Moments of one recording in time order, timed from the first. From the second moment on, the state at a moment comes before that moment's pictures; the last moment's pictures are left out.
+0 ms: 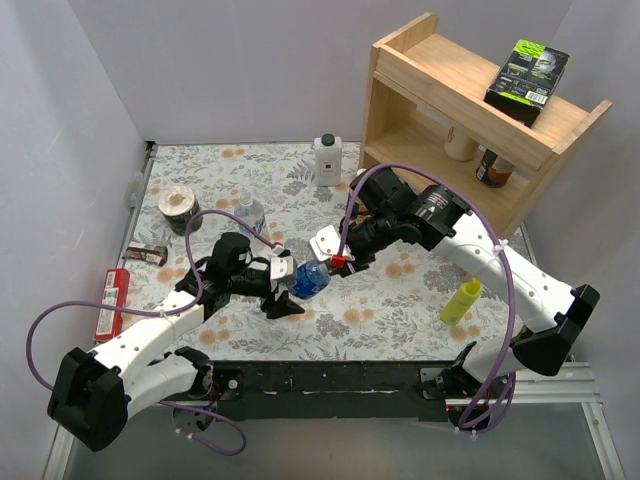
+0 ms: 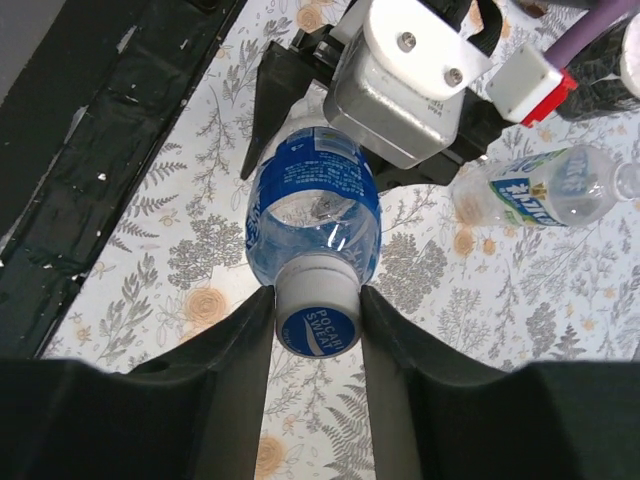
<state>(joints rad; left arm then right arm) -0.54 1.00 0.56 -0.19 0.90 0.47 0.89 1.44 1.63 -1.11 -0.69 -1.11</state>
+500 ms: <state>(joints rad) -0.54 0.99 0.54 -0.10 0.80 0.45 0.88 1.54 1.77 -1.17 -0.67 -0.95</state>
